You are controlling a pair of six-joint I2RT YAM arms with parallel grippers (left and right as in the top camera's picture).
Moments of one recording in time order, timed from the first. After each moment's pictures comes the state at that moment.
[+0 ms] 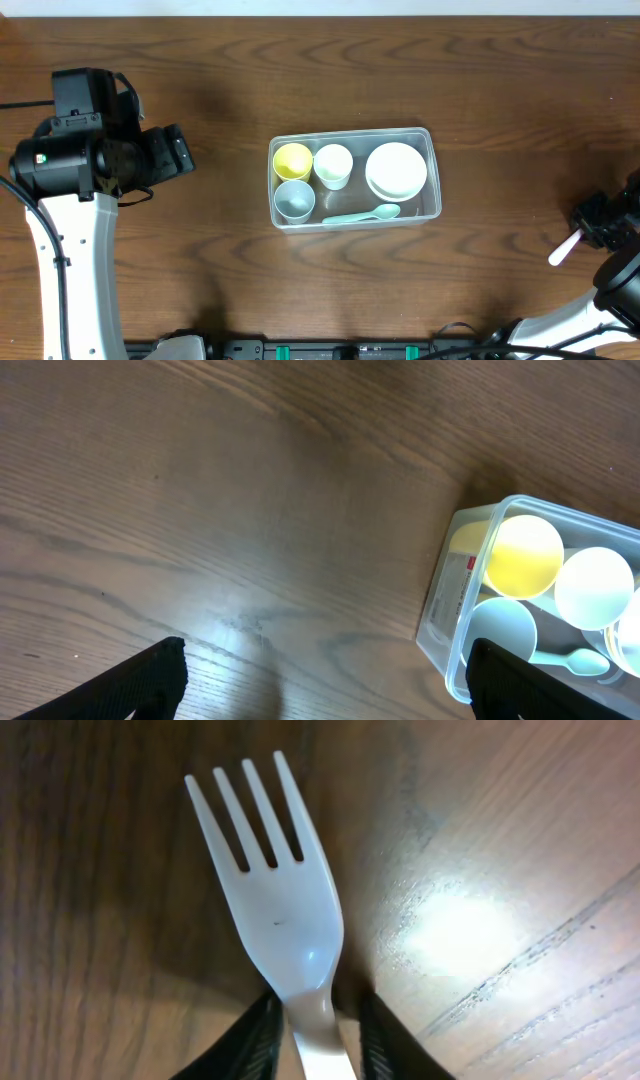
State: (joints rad) left arm 0.14 1.34 1.53 -1.35 0.07 -0.23; right arm -0.74 1.90 1.15 -0.81 0.01 0.34
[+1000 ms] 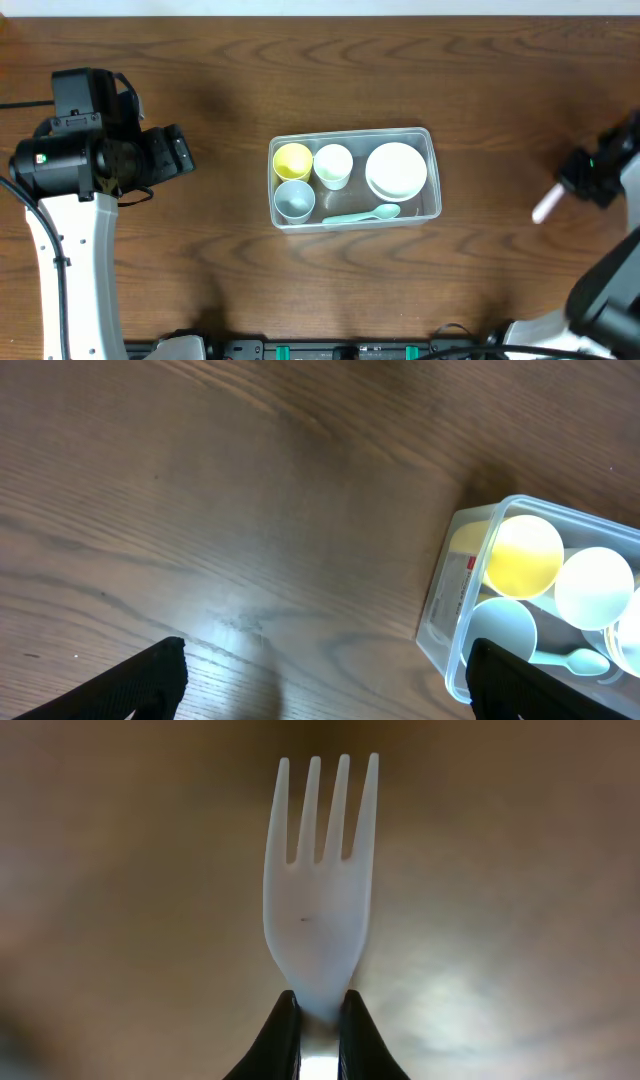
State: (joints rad) left arm 0.14 1.34 1.53 -1.35 0.07 -0.23; right arm -0.49 1.69 1.26 -0.88 -0.13 0.17
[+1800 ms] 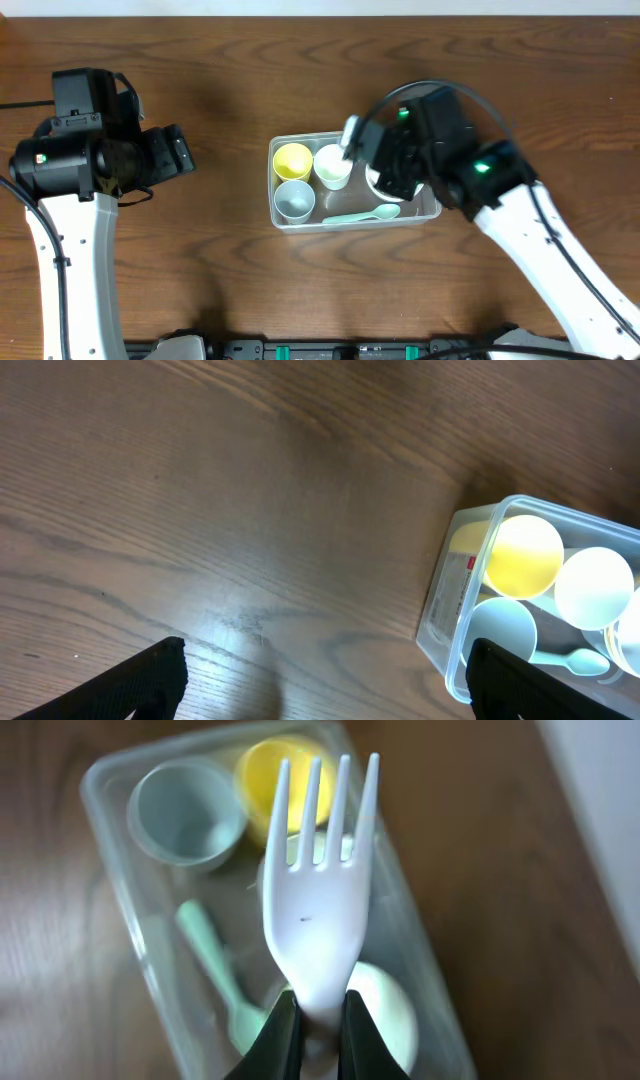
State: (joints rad) left arm 0.14 1.34 1.53 -1.35 0.07 -0.23; right arm 0.54 1.44 1.35 -0.89 -0.21 -0.70
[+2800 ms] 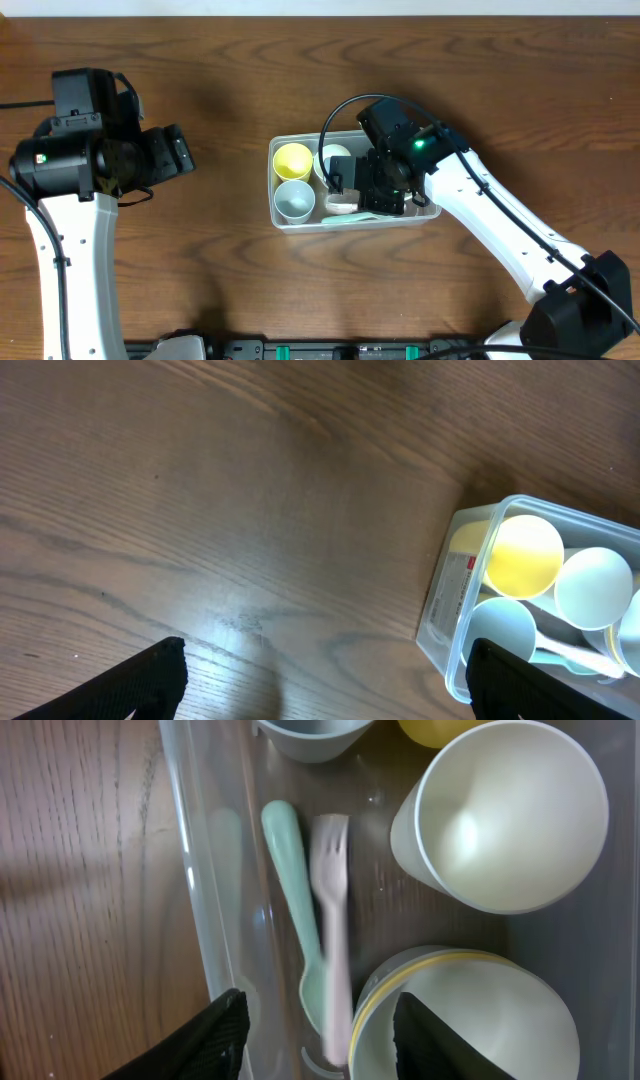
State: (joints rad) left arm 0.14 1.34 1.53 -1.35 0.07 -0.23; right arm 0.58 1.66 1.35 -1.03 -0.21 -0.86
